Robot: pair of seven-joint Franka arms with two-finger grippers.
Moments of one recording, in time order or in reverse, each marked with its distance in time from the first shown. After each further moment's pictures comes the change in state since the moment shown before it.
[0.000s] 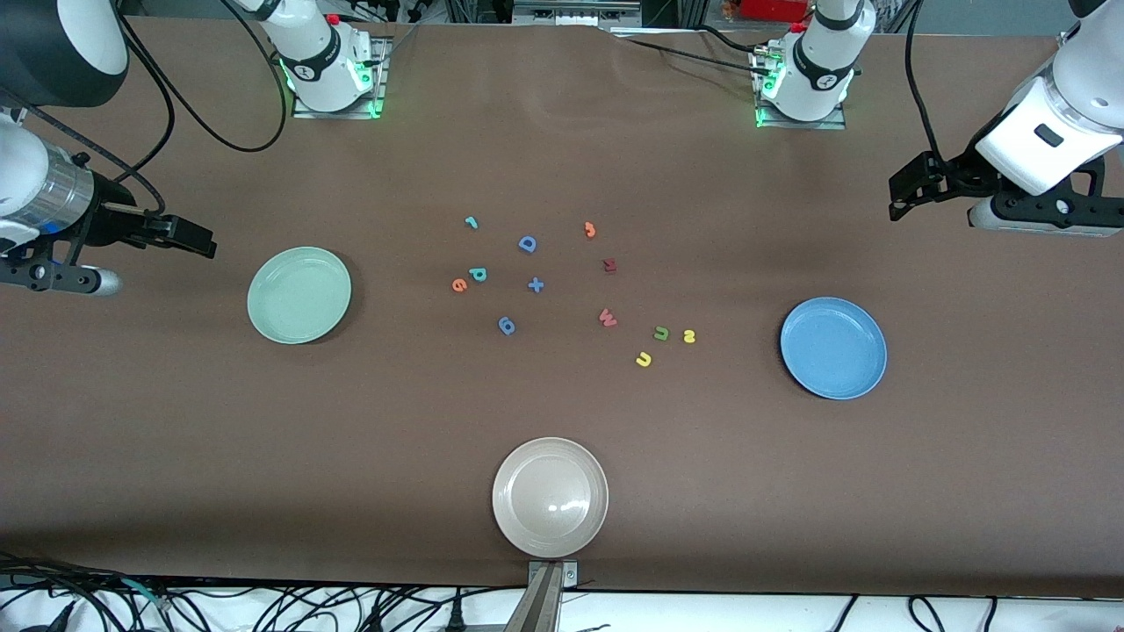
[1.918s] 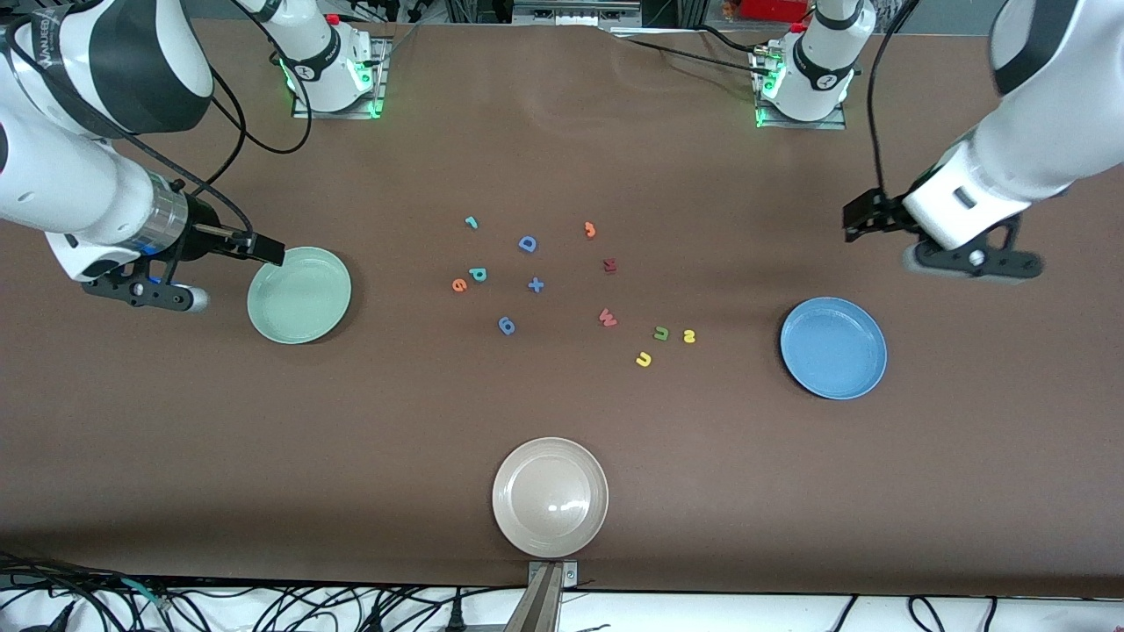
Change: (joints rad) left arm -0.061 0.150 -0.018 -0.002 0.000 0.008 0.000; right arm 0.111 0.063 0.010 -0.002 0.034 0.003 0.158
